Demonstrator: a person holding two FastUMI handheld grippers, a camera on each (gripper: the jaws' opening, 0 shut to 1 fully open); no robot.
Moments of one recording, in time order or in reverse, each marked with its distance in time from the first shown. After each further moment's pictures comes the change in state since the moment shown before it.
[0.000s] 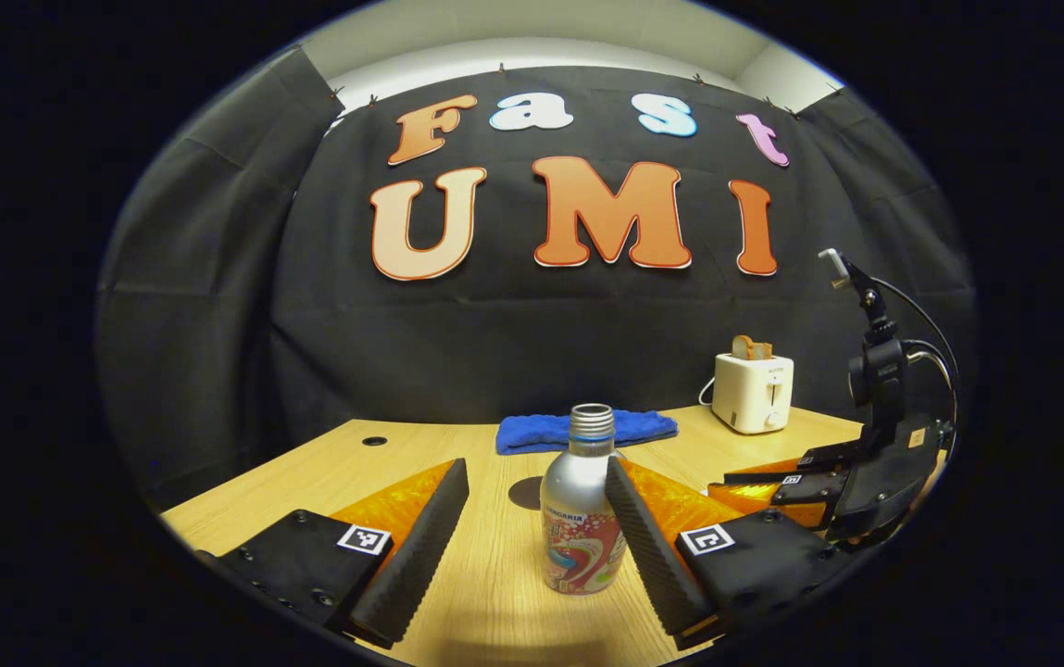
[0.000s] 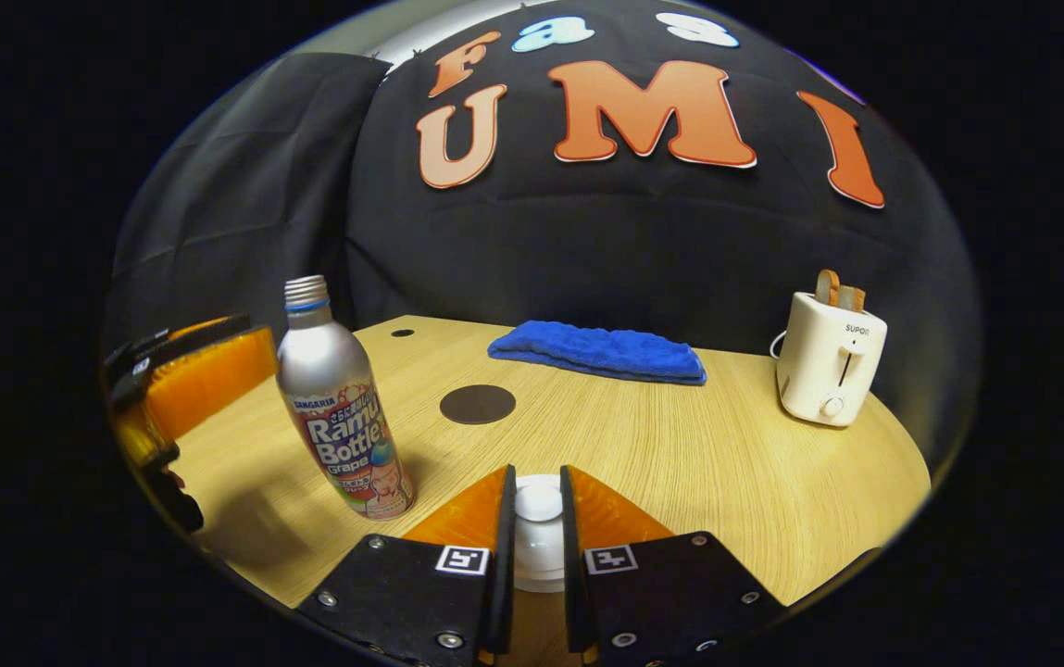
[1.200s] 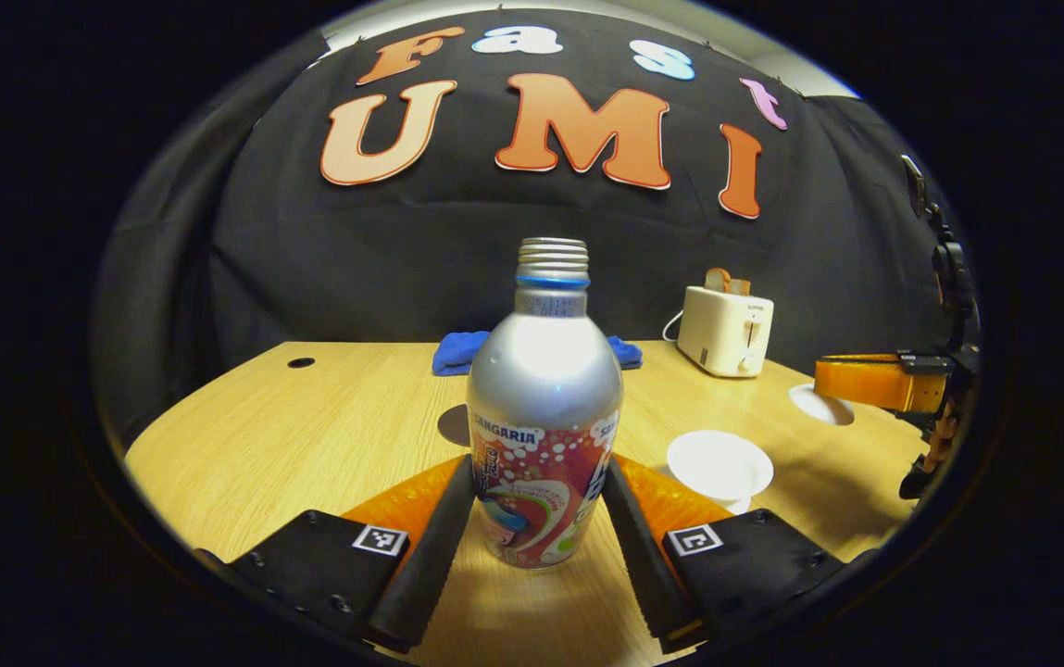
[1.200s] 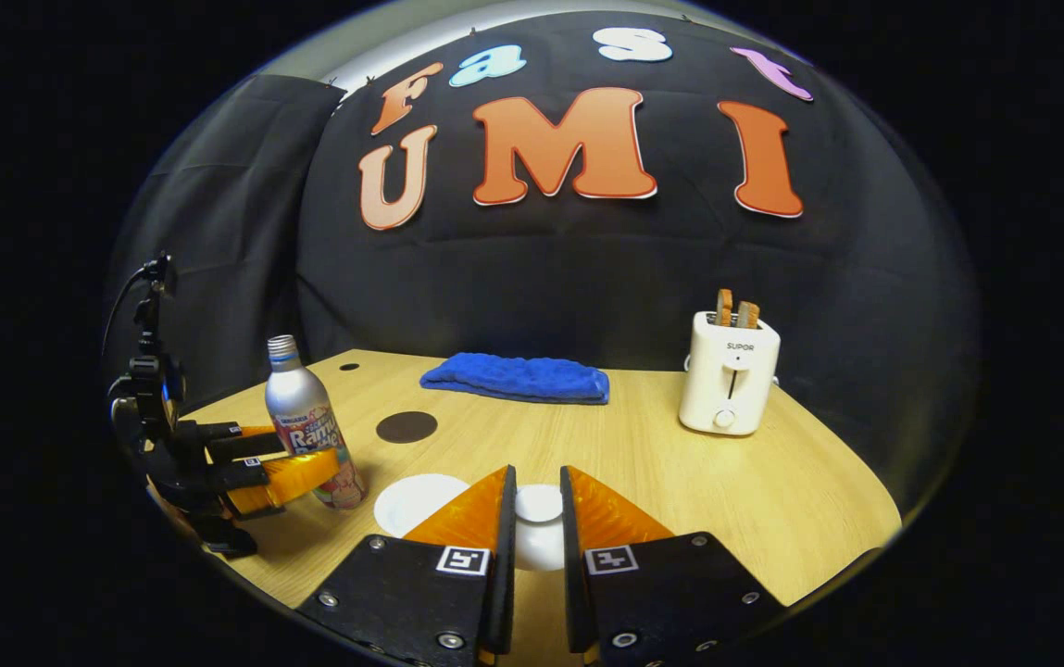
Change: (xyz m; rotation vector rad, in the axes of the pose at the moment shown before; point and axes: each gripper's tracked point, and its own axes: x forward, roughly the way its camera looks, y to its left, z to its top) left arm 0.049 -0.043 -0.078 -0.056 0.211 -0.135; right arm -0.066 -0.097 0.018 0.044 -0.076 -0.184
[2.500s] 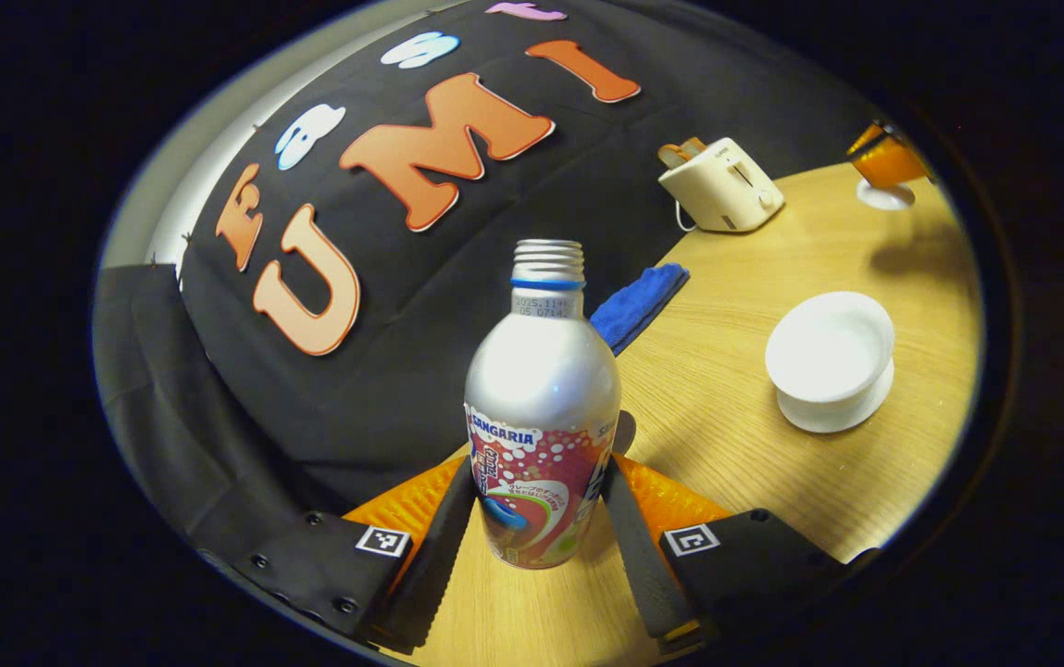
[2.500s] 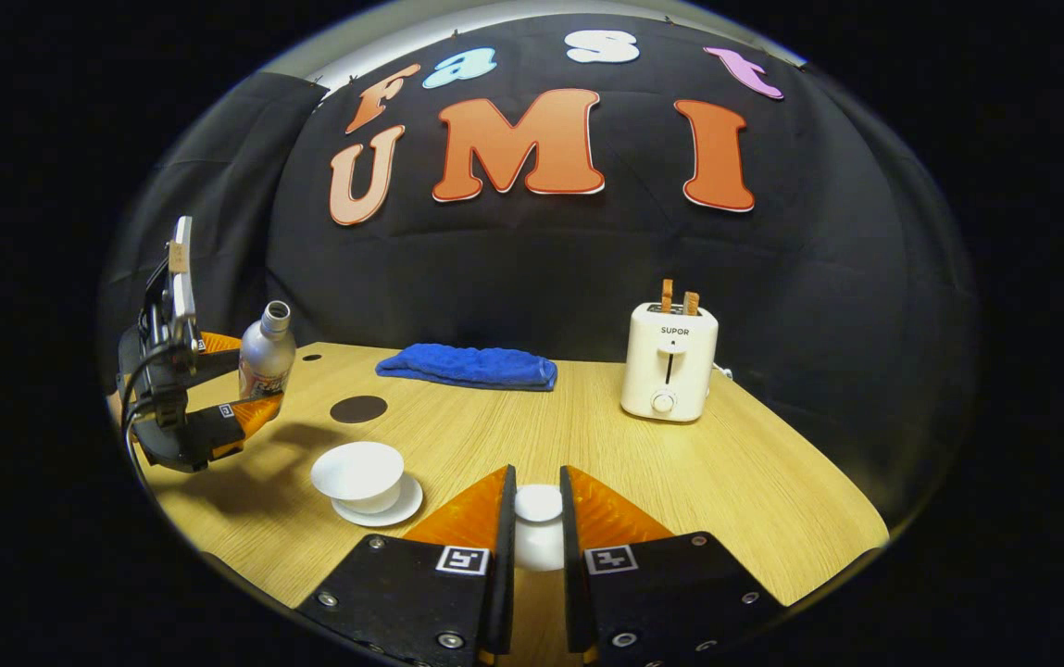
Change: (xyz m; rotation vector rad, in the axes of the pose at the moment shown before) left arm 0.012 0.031 0.038 0.849 0.041 0.241; right arm -0.019 -0.035 -0.018 -0.001 0.003 -0.090
